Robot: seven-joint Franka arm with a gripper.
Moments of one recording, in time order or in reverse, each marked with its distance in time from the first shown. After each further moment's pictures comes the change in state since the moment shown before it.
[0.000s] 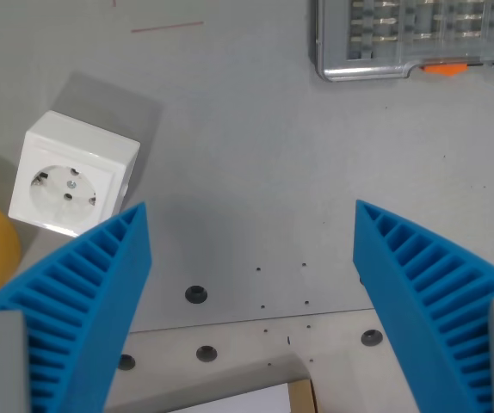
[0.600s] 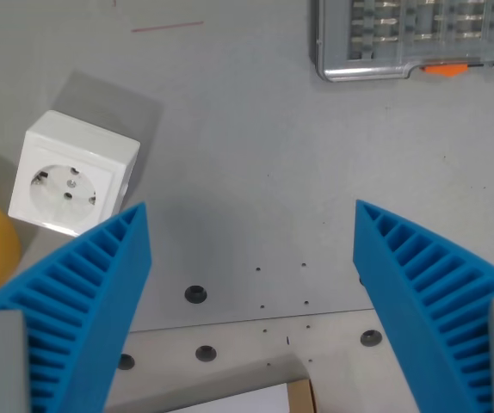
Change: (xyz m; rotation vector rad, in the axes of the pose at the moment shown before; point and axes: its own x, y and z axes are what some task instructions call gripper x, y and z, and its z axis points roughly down) arm 0.000 0.000 0.000 0.000 0.000 -0.006
